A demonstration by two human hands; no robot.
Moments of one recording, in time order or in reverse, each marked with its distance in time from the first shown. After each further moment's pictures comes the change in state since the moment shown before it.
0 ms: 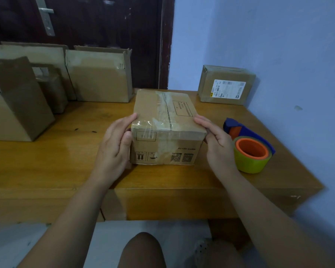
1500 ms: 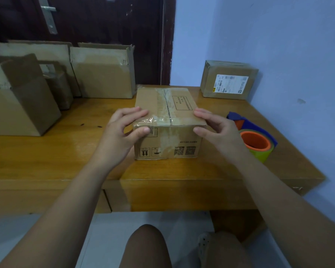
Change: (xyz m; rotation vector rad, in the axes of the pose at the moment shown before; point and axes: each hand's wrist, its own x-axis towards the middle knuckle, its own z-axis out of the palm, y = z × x) left_hand 0.015 0.027 -0.020 -0.117 -0.137 -0.181; right_hand 0.011 -0.015 -0.019 -0.105 -0.297 0.058
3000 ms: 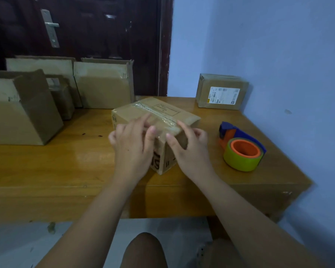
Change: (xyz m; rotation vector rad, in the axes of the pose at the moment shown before) left_hand -0.011 0.036 0.033 0.355 0.351 0.092; right_hand -0.017 -0.035 0.066 -0.327 0.166 0.202
